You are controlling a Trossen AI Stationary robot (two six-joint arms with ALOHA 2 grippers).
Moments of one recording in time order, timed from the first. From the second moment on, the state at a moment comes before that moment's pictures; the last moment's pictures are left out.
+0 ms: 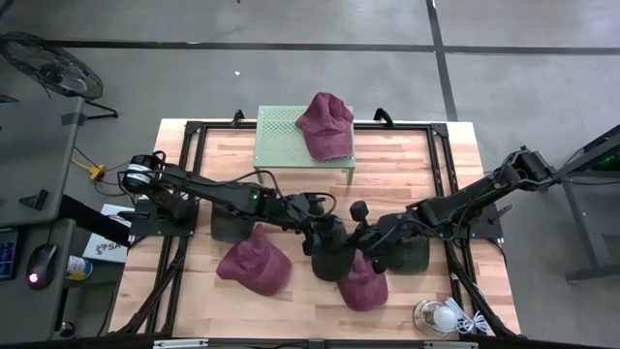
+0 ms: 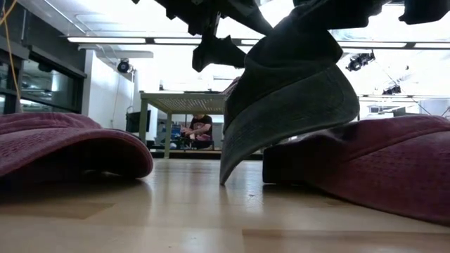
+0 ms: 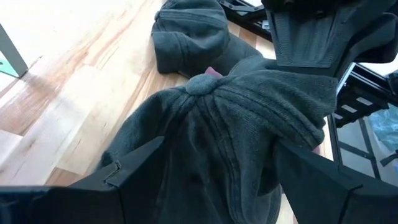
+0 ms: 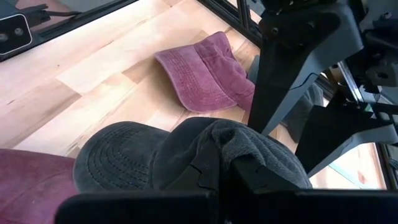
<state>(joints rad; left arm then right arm) -0.17 1.67 1.20 -0.08 -0.09 -0.53 0.37 1.32 0.79 0.03 0.18 -0.40</state>
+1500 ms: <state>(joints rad) -0.17 1.53 1.20 -0.16 0.05 -0.30 0.41 1.31 0.87 -0.02 0.01 -0.63</state>
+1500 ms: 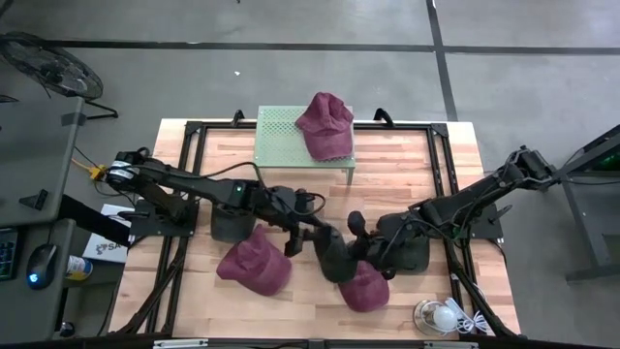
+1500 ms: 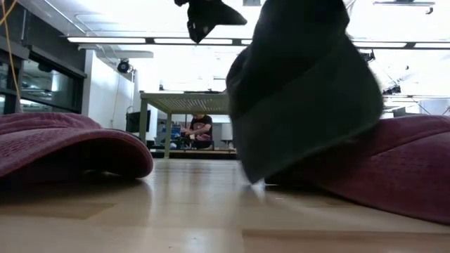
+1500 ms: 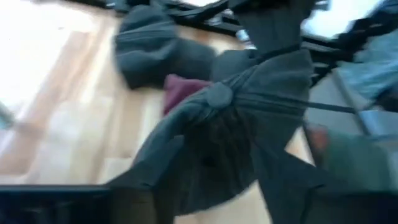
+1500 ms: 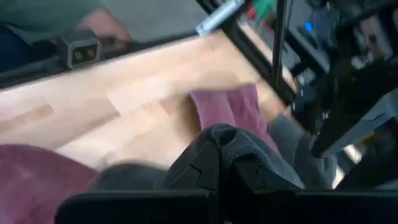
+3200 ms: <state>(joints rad) -0.20 1.54 1.20 0.00 0.28 -0.29 0.36 1.32 0.92 0.13 -0.25 -0.73</state>
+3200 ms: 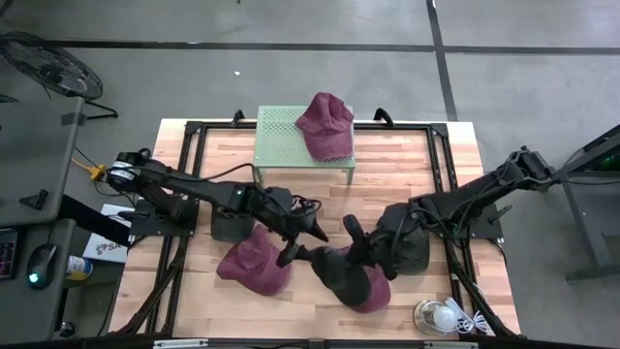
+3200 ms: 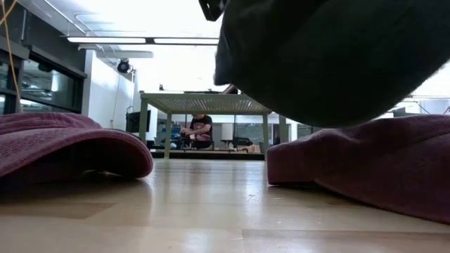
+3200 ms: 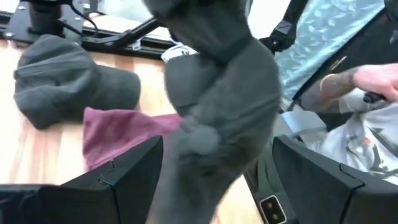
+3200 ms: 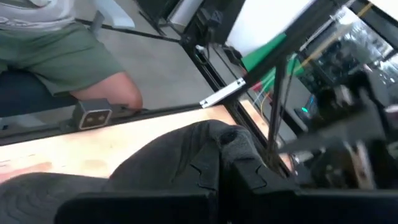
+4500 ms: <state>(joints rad) -0.24 1.54 1.20 -0.12 0.06 -0.27 0.35 1.32 0.92 0.13 -0.17 -0.67</state>
